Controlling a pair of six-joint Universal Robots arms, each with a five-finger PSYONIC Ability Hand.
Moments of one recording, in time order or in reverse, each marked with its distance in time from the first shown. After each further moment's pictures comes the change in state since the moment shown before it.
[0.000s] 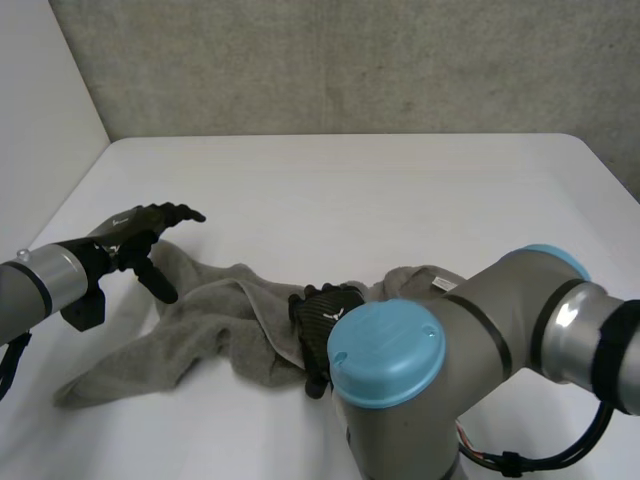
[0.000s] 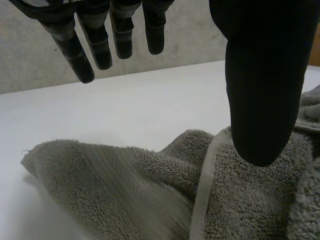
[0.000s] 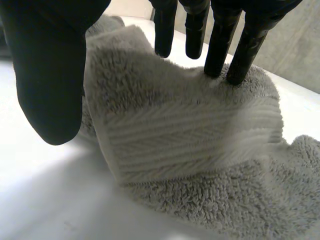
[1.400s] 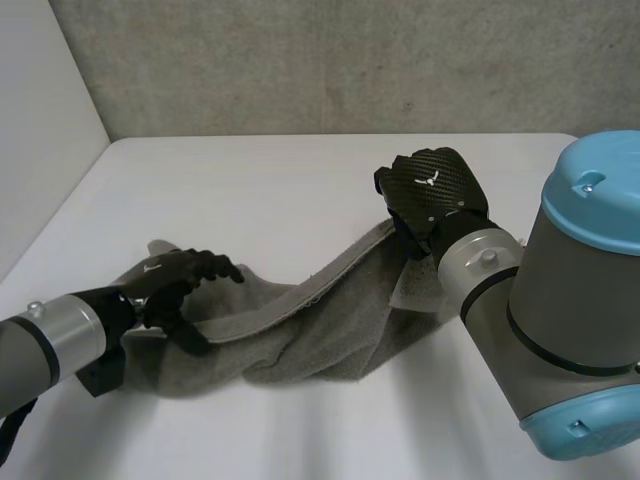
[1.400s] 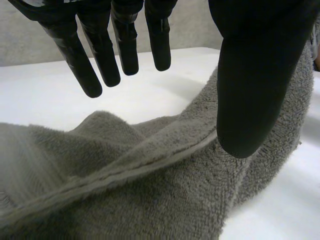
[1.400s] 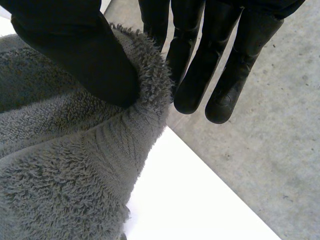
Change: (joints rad) left arm -0.107 0.235 -0.253 -0.076 -0.013 0.006; right arm -0.290 -0.346 0.057 -0.006 -0.153 -0.368; left_hand 0.159 0.164 0.169 0.165 0.165; right_hand 0.680 0.861 0.847 0.860 0.822
